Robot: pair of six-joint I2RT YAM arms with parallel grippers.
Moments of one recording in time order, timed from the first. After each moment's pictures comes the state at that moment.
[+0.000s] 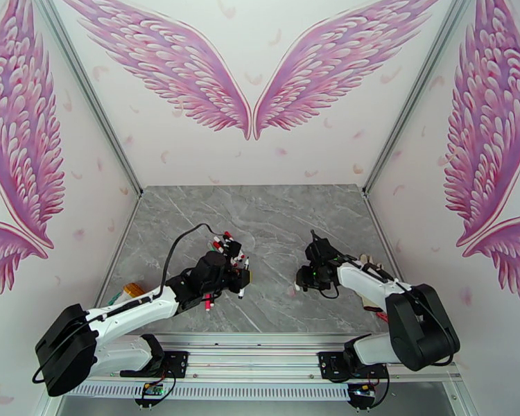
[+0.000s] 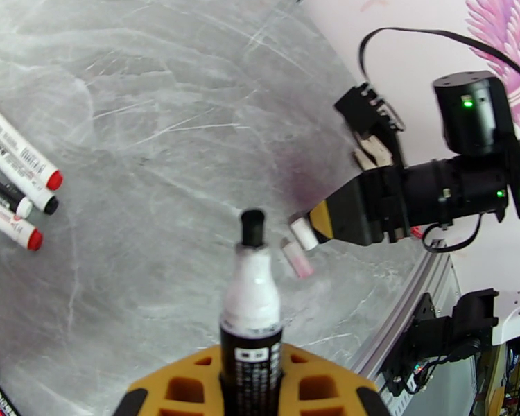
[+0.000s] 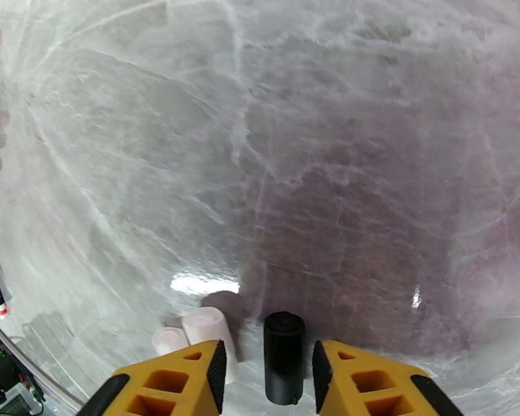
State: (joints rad) left arm -0.83 1.24 0.65 -0.02 0.13 -0.64; right arm 0.29 1.40 0.70 -0.51 -0.19 0.41
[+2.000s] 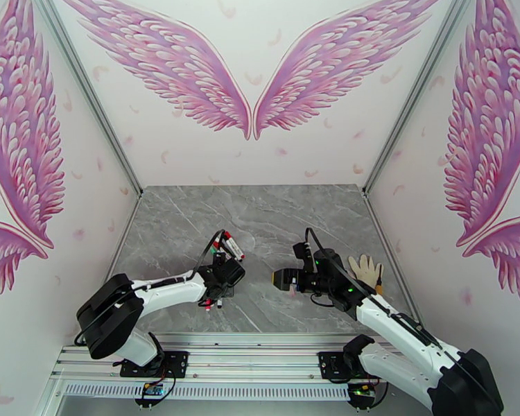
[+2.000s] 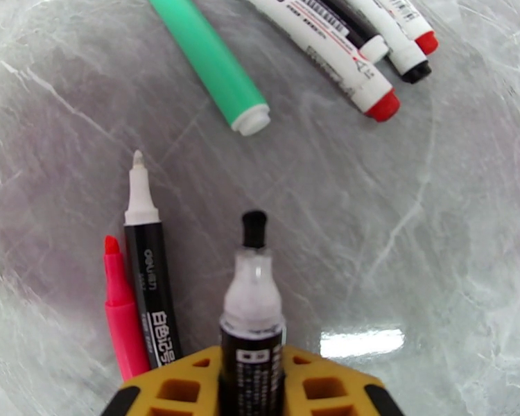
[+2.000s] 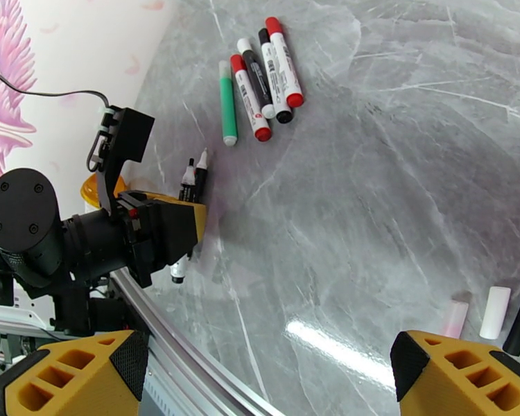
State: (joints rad) left arm -0.86 1.56 0.82 -0.54 -0.34 -0.85; right arm 0.49 0.98 0.54 -0.27 -0.45 0.58
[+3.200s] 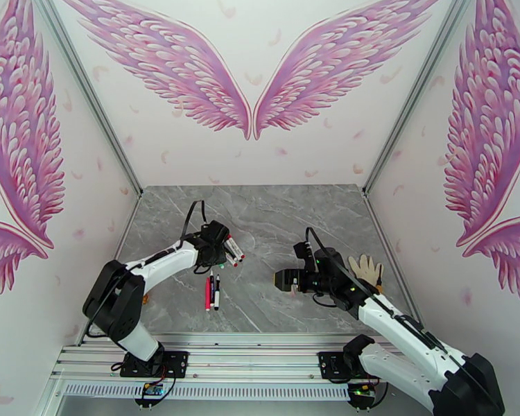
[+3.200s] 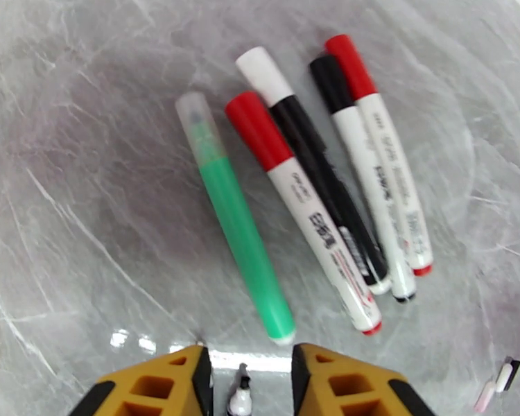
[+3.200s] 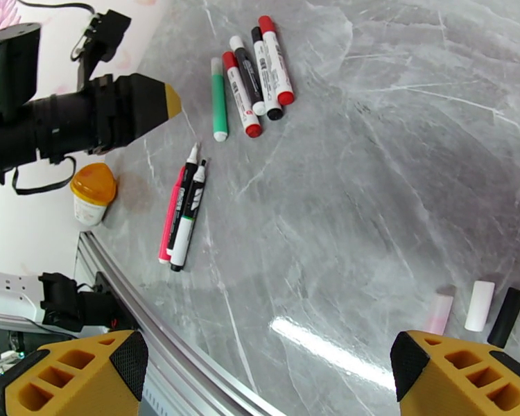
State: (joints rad) left arm -0.54 1.69 1.08 -0.59 -0.18 -0.73; right arm 0.49 0.95 0.58 -0.36 -0.42 0.53
